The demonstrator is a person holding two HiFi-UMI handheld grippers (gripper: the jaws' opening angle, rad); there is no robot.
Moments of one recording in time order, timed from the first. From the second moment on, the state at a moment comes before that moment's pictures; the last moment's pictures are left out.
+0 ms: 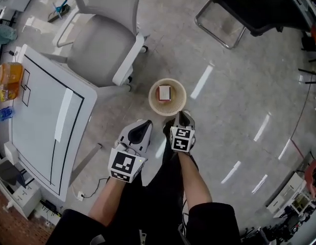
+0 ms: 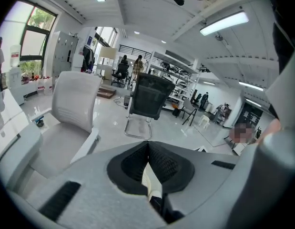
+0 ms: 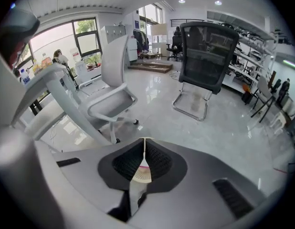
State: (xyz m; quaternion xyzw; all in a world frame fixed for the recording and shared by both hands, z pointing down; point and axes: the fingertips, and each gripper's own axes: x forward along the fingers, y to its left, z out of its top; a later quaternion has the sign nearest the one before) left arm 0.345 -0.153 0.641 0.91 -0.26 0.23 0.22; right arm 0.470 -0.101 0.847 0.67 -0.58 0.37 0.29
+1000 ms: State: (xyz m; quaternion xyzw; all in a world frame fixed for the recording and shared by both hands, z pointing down) left arm 0.278 -0.182 0.448 0.92 -0.34 0.10 0.15; right arm 0.382 -0.135 0.500 0.69 -0.68 0.19 0.17
